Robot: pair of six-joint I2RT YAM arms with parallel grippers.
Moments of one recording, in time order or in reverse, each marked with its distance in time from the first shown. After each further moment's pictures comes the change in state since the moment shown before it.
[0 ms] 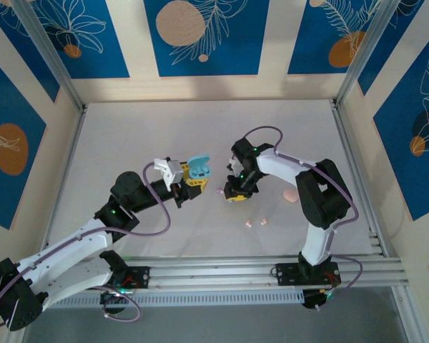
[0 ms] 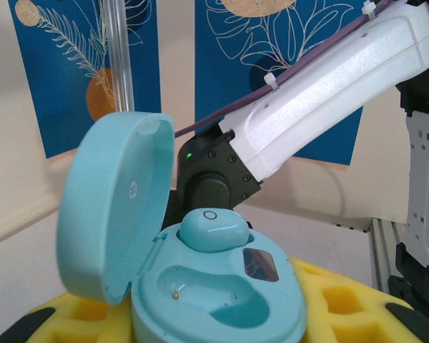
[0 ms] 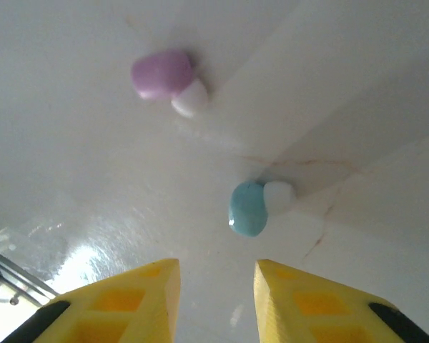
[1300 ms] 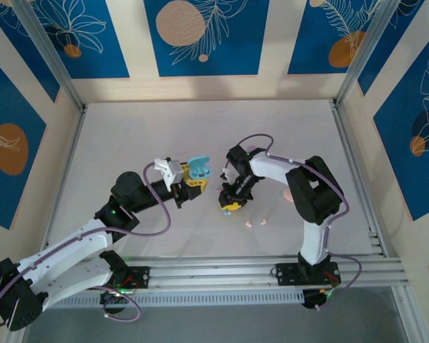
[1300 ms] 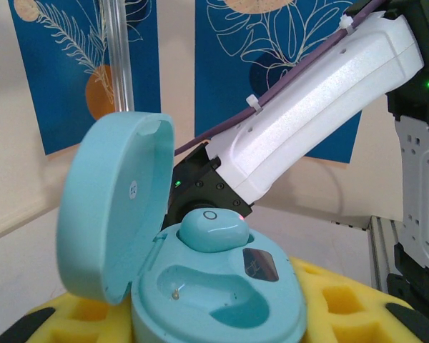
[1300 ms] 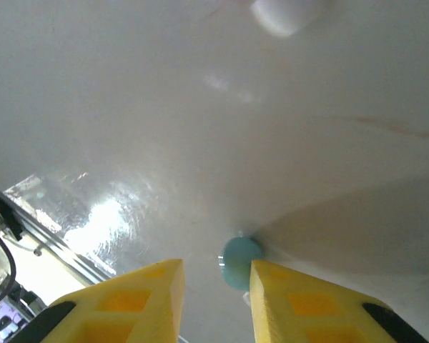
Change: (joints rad) left arm 0.000 0.000 -0.003 -0.005 0.000 -0.003; right arm 0.061 0.071 -0.021 -0.019 -0.154 -0.038
